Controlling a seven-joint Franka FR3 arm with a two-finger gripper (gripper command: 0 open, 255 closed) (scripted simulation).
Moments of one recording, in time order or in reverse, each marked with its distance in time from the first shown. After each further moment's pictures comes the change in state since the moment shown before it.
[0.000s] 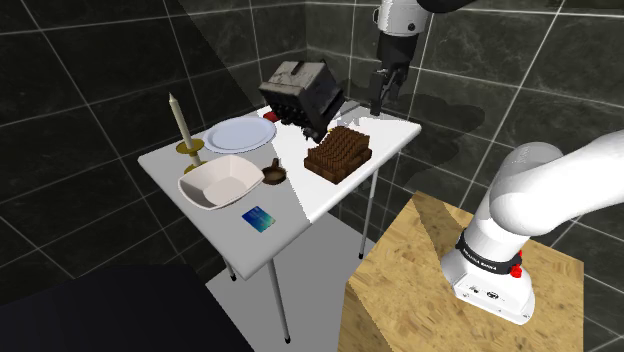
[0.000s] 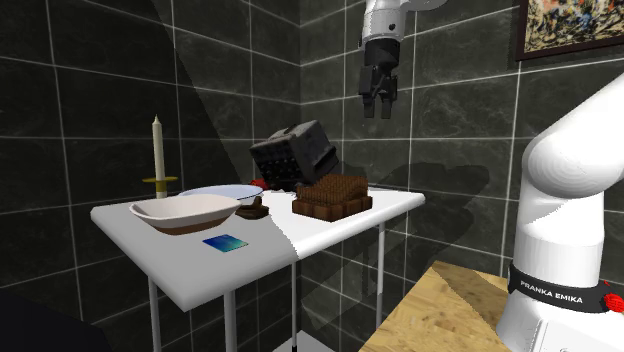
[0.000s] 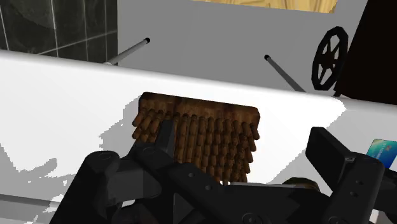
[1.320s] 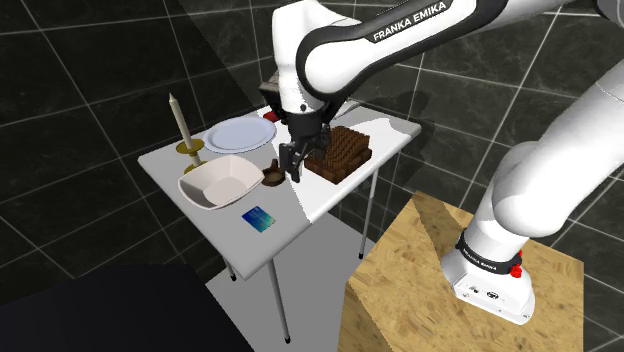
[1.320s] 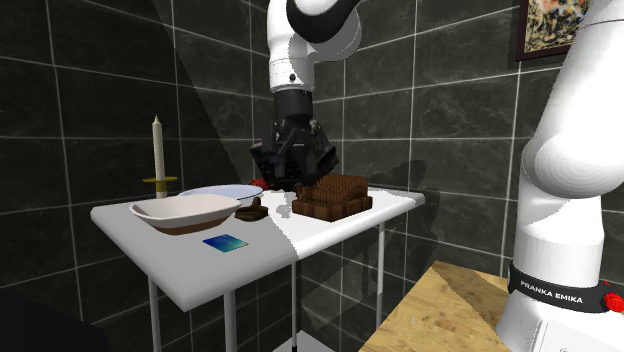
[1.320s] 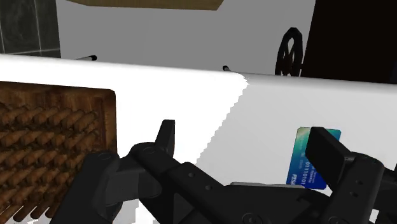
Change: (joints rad) arm 0.072 0.519 0.300 0.137 0.125 0.279 0.378
